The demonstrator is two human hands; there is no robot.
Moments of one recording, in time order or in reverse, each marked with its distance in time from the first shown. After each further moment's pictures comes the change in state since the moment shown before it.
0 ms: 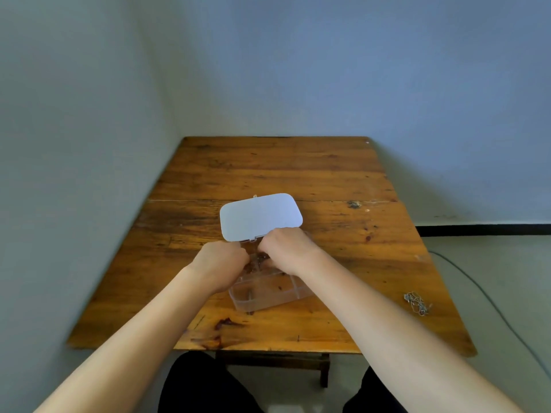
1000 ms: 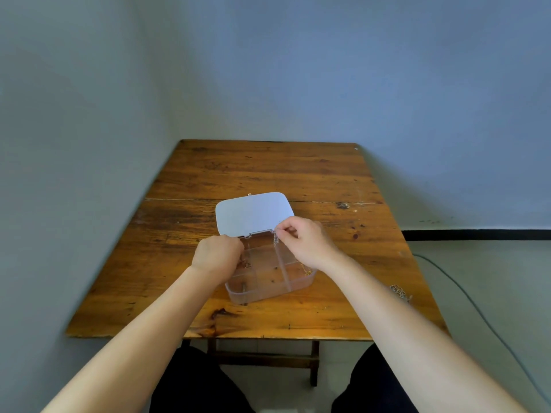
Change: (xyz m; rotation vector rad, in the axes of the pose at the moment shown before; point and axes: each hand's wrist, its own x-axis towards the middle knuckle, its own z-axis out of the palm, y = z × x) left_hand -0.003 0.014 0.001 -0.078 0.096 -0.218; right_hand -0.046 0.028 0.010 0.823 0.346 0.343
